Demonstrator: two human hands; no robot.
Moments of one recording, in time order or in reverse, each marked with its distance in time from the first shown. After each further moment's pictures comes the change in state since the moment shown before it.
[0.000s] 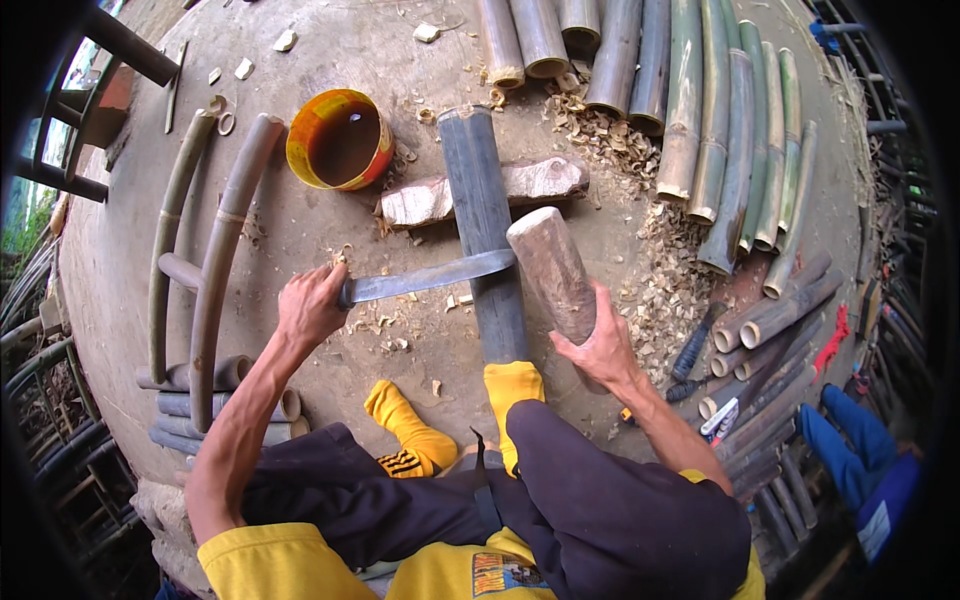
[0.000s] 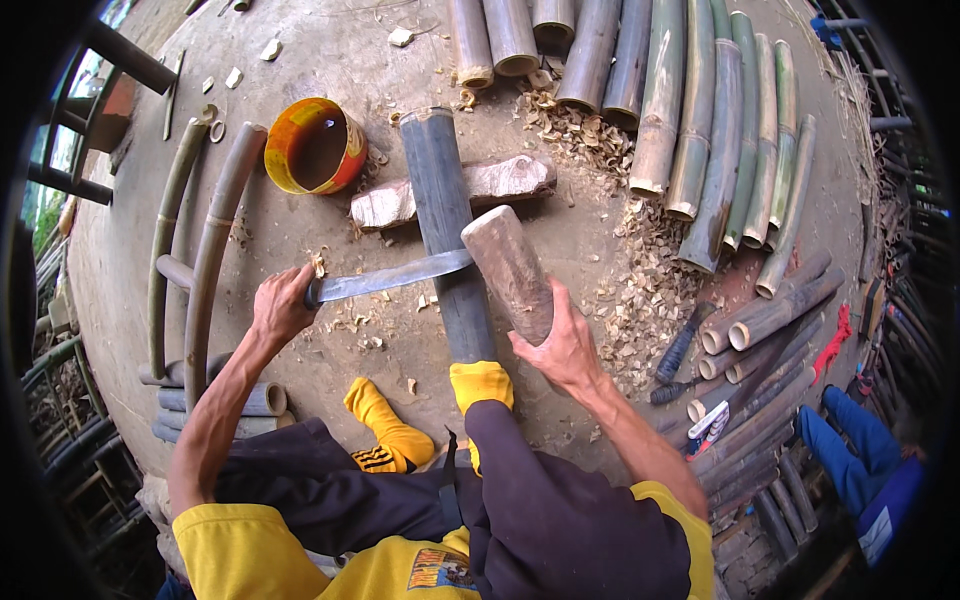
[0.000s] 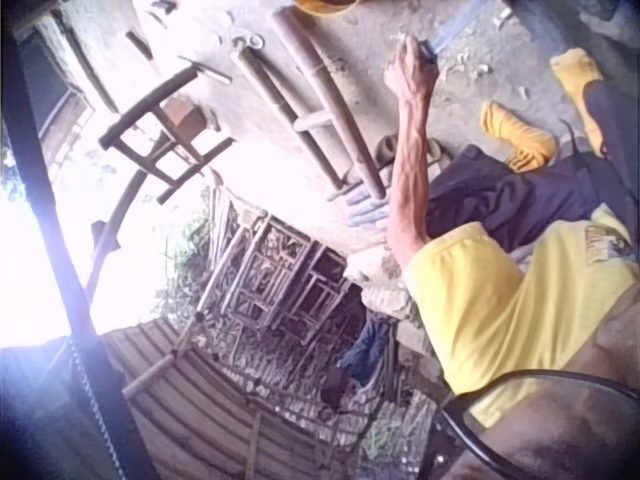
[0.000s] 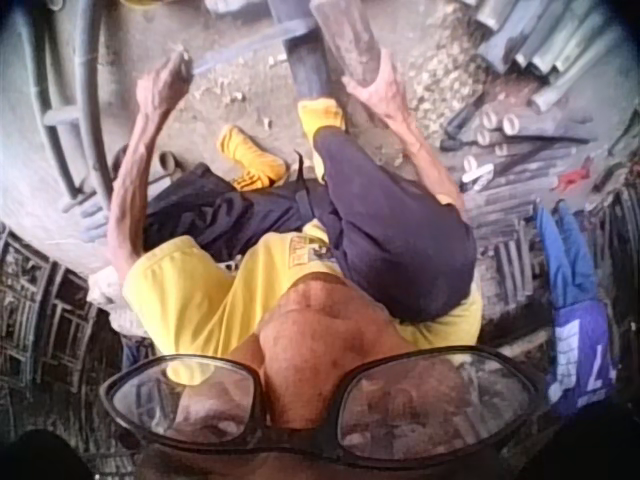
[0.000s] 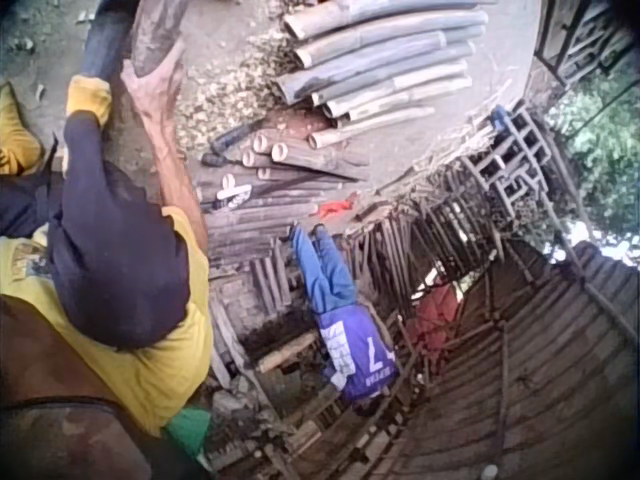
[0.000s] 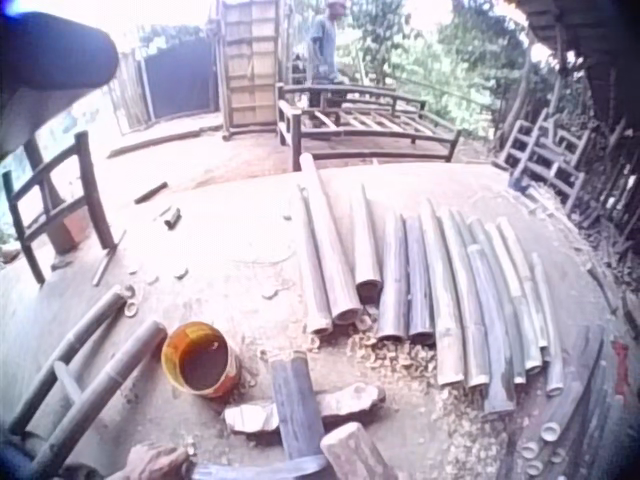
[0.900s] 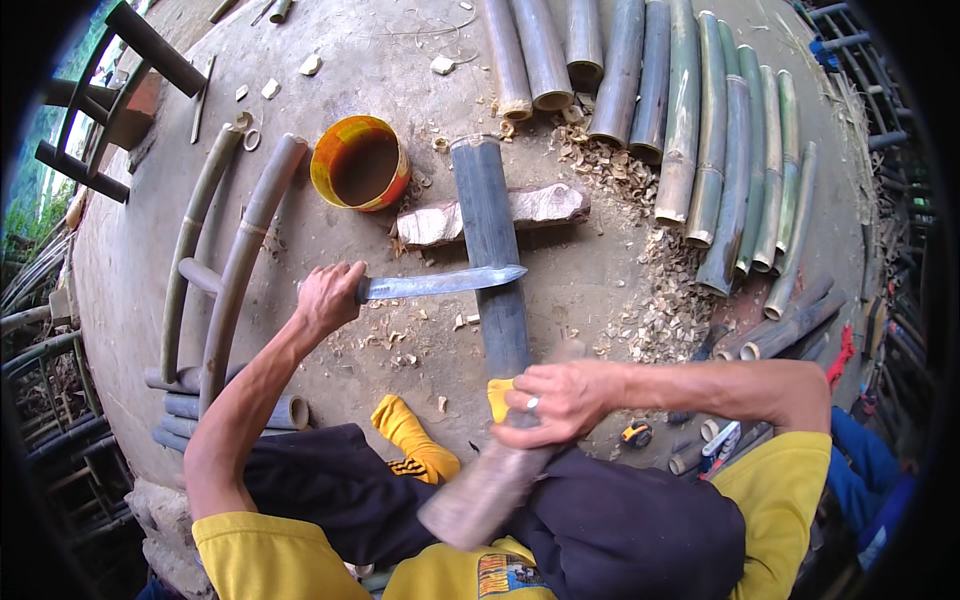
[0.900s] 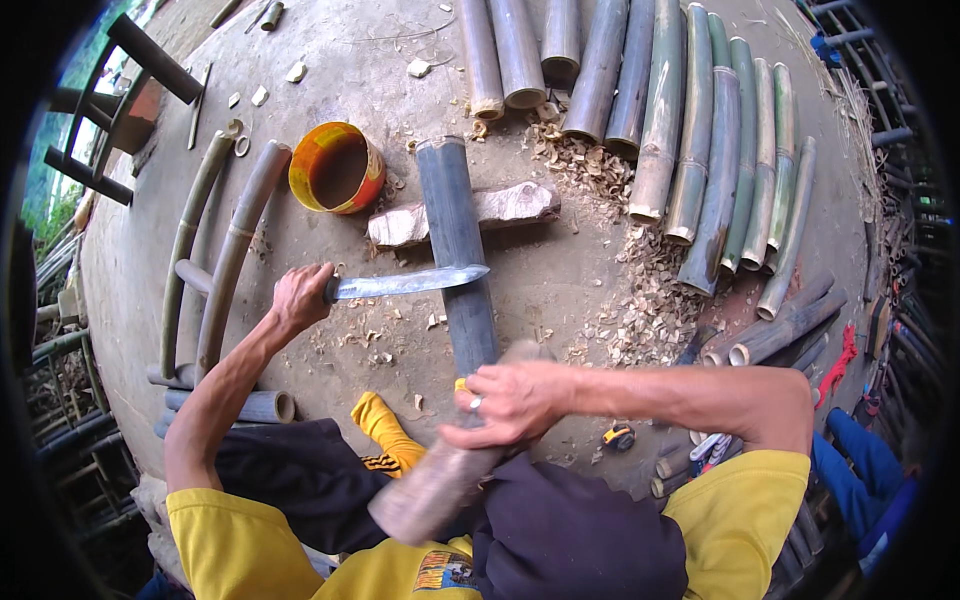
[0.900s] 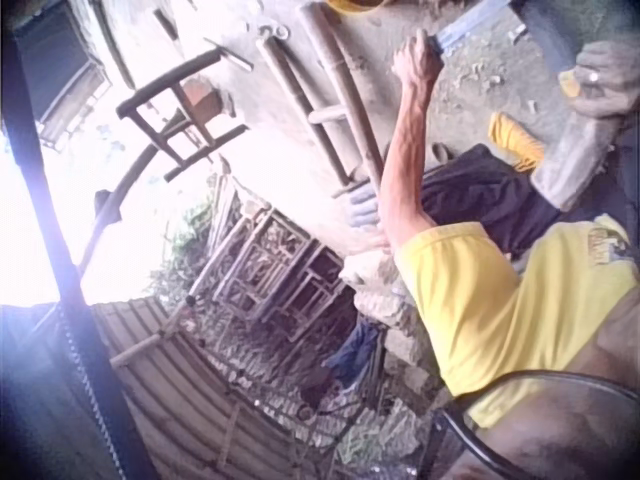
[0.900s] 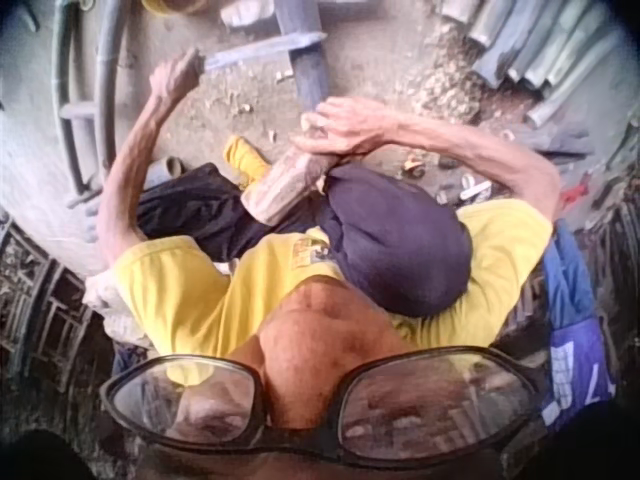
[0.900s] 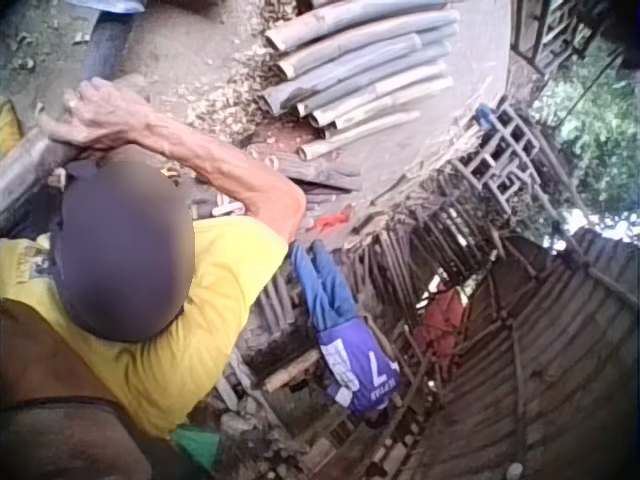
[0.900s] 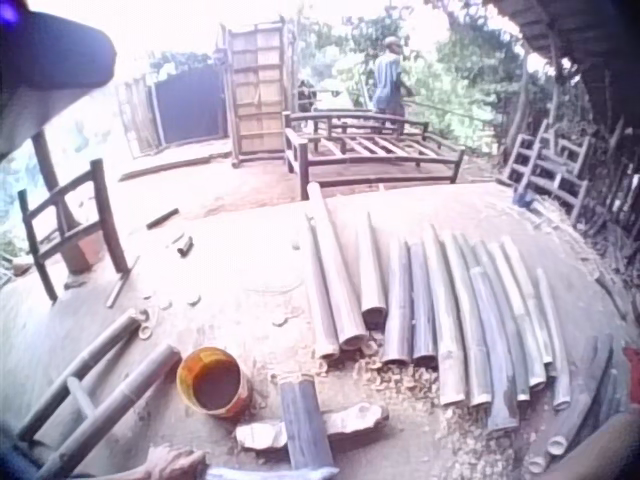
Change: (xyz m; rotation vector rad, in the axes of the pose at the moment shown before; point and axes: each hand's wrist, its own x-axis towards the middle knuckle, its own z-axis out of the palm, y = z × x) left_hand 0.021 -0.014 0.002 0.069 -0.035 0.051; right_hand 0.042 -0.079 -0.022 -0.191 -0.605 -1.387
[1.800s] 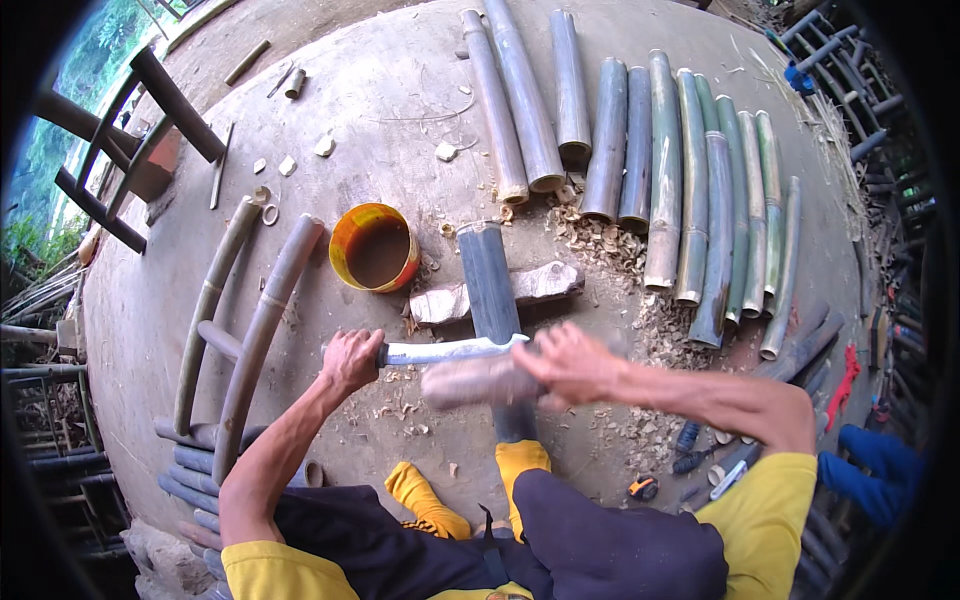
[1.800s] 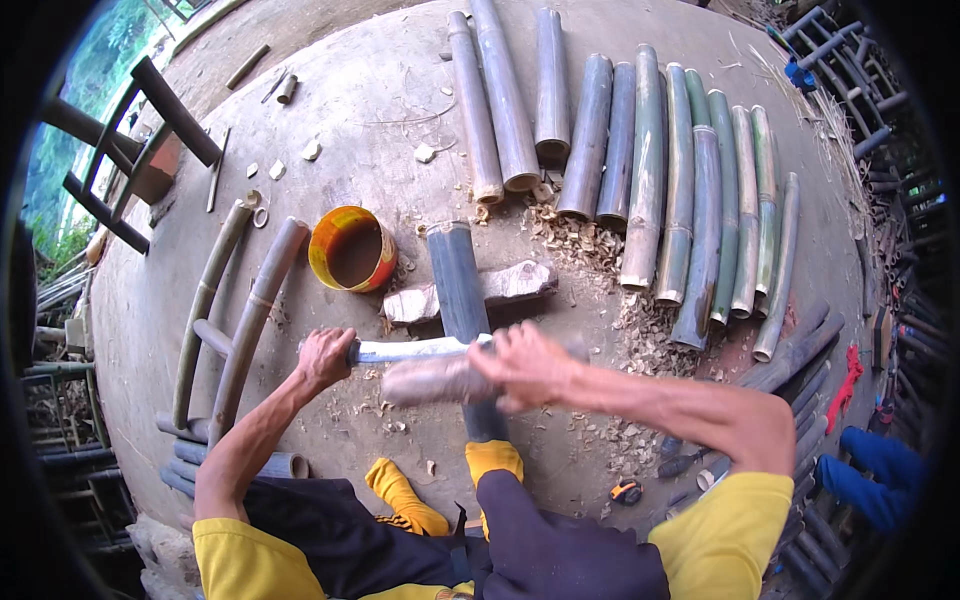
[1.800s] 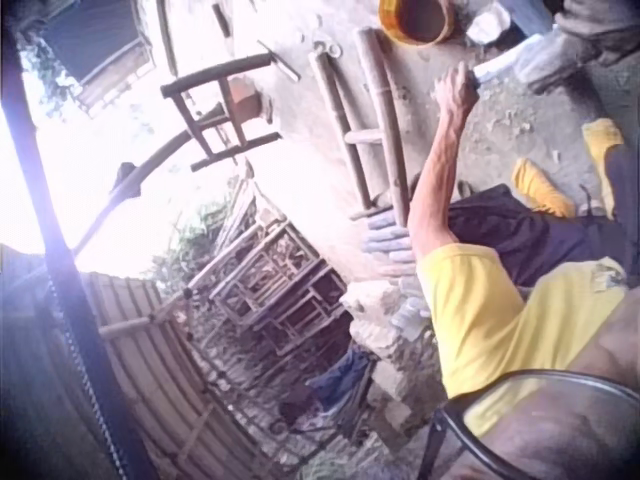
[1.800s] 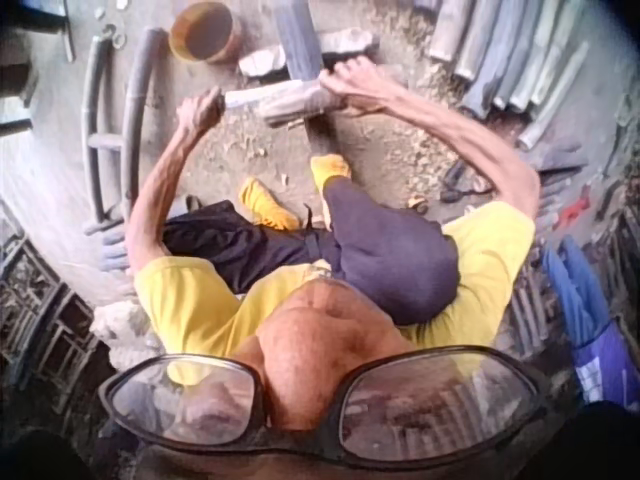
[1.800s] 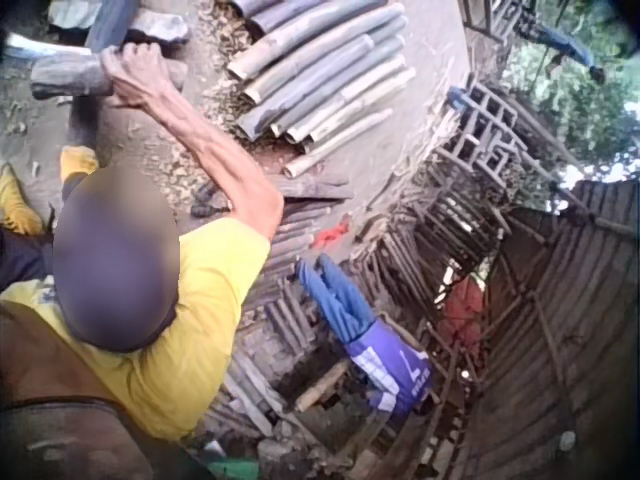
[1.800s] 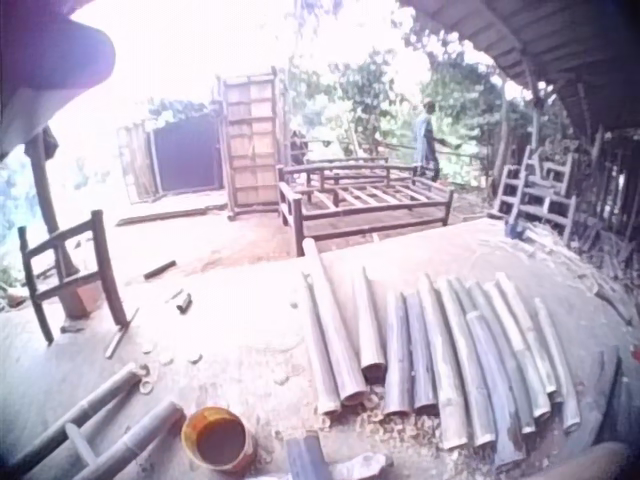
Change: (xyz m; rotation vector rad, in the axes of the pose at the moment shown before) left_hand -0.002 -0.016 0.012 0.029 -0.006 -0.019; right_hand 0.004 0.050 -0.007 -0.383 -0.346 0.628
